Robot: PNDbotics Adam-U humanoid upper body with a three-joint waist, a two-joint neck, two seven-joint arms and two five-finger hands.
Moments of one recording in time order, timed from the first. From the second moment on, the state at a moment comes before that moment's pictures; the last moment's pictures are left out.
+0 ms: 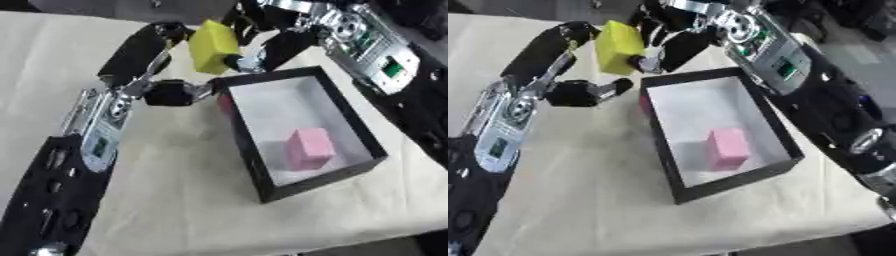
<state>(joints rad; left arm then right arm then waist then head) -0.89 -0.05 -0.29 -1.22 -1.01 -0.18 -0.13 -0.70 -0.73 0.35 -1.75 -0.05 0.34 0.31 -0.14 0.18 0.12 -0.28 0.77</state>
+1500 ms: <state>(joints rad) -0.82 -0.01 -0.27 -1.22 -1.01 -0.16 -0.10 -0.53 -0.79 0.28 -1.52 0.08 0.32 0.21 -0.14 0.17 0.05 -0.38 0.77</state>
